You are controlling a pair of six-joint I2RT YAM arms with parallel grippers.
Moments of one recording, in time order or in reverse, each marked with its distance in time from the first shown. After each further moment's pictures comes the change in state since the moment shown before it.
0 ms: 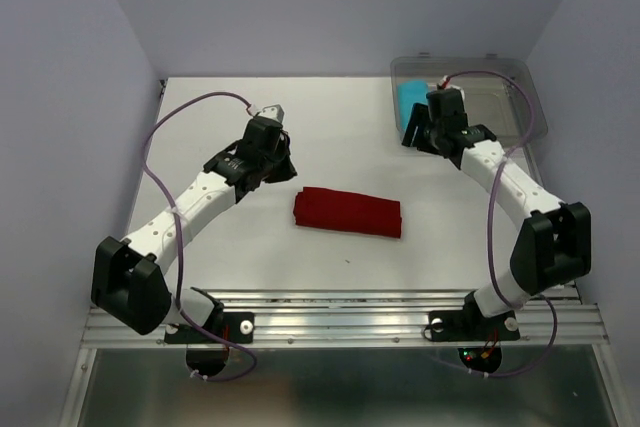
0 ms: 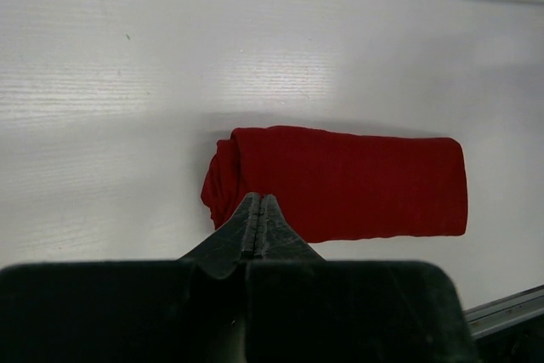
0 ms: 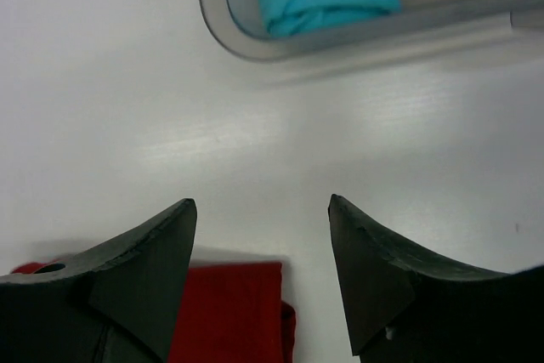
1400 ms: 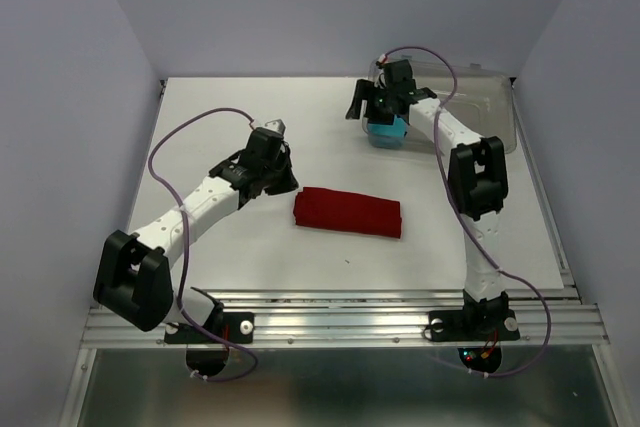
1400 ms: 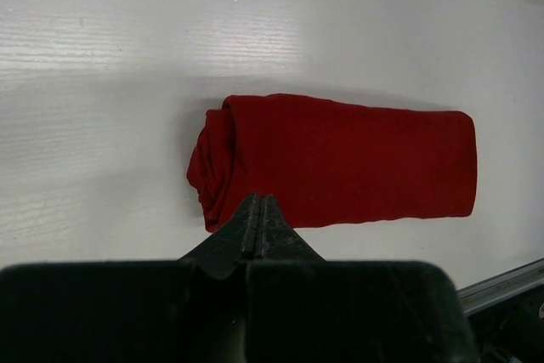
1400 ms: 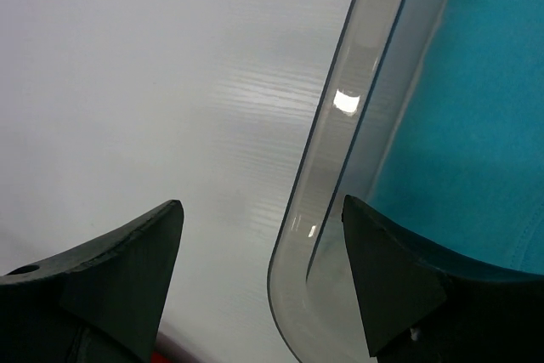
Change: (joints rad) left arm 0.010 0.018 -0.101 0.061 0.087 -0.049; right arm -0.004 0.731 0.714 0.049 -0.456 -0.058
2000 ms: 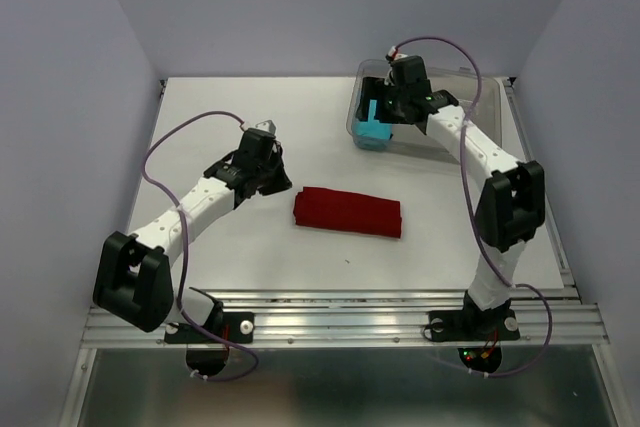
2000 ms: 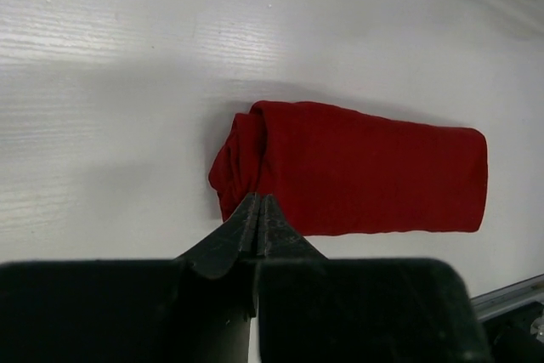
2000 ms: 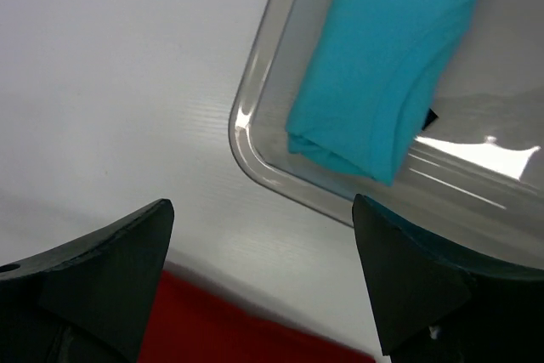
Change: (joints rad) left arm 0.053 -0.005 -0.033 0.010 0.006 -0.023; right arm 0.084 -0.281 -0.161 -0.062 0.161 -0.056
